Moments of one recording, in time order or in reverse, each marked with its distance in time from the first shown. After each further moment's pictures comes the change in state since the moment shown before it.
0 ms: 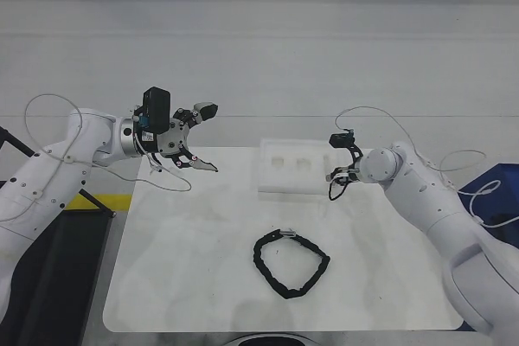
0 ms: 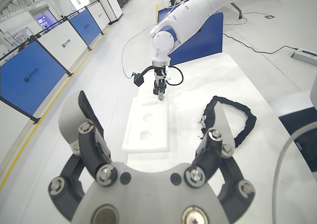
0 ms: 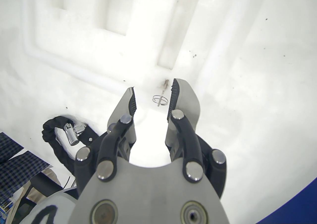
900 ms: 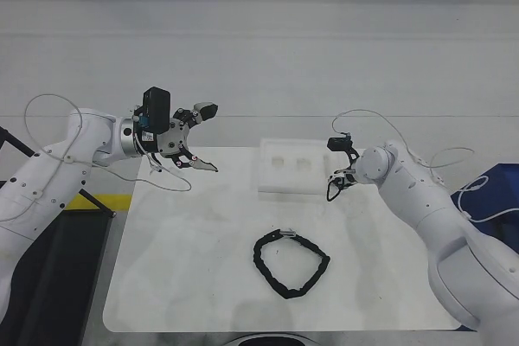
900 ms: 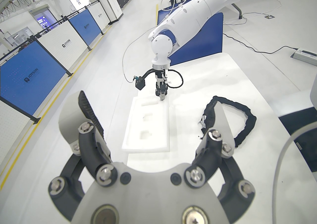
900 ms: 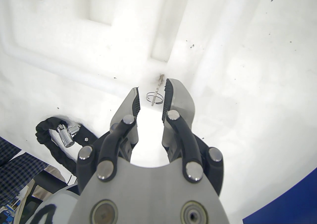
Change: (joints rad) left arm 0.000 0.000 0.000 0.000 0.000 0.000 0.000; right arm 0.033 -0.086 0.003 0.153 -0.025 -0.008 0.045
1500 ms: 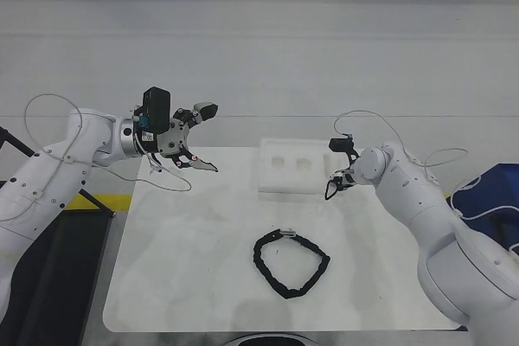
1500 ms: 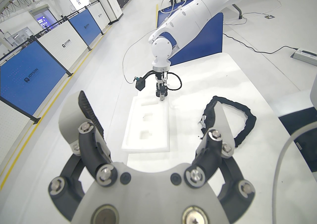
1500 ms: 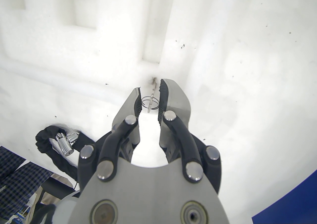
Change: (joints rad) left arm 0.000 0.000 0.000 0.000 0.000 0.000 0.000; right arm 0.020 -0.062 0.010 0.124 -0.005 0.018 -0.028
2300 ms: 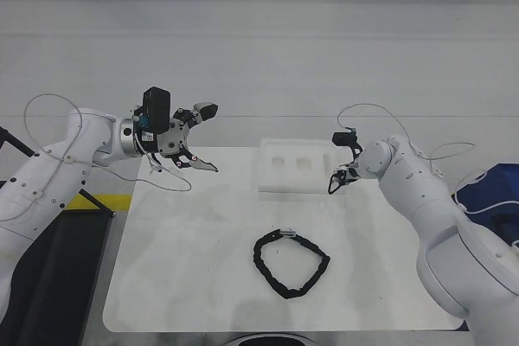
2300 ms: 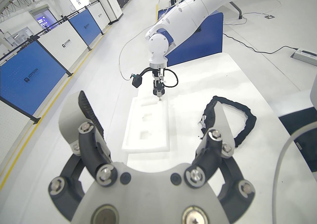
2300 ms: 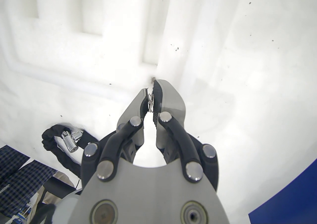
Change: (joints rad) left arm 0.000 0.000 0.000 0.000 0.000 0.000 0.000; right arm 0.048 -0.011 0.037 0.061 -0.023 -0.063 0.033
